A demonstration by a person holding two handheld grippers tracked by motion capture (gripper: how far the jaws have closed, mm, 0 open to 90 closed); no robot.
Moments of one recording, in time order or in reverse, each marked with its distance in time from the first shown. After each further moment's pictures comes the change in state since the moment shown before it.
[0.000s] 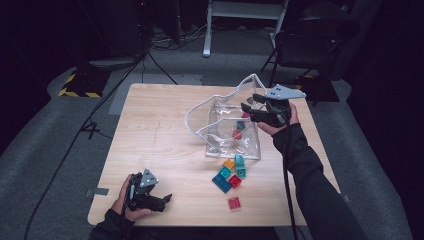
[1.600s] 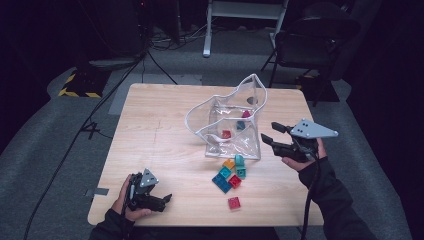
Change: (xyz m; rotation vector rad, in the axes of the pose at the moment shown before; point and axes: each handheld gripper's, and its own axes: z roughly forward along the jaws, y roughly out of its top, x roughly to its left) left arm 0.000 0.000 0.000 0.000 0.001 0.001; right arm 0.020 -0.057 -0.086 -0.006 0.046 -0.058
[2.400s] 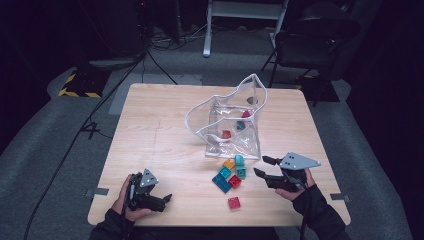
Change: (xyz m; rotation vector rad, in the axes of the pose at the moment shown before) left arm 0.000 0.000 0.000 0.000 0.000 0.000; right arm 0.037 -0.086 0.011 0.120 0.126 0.040
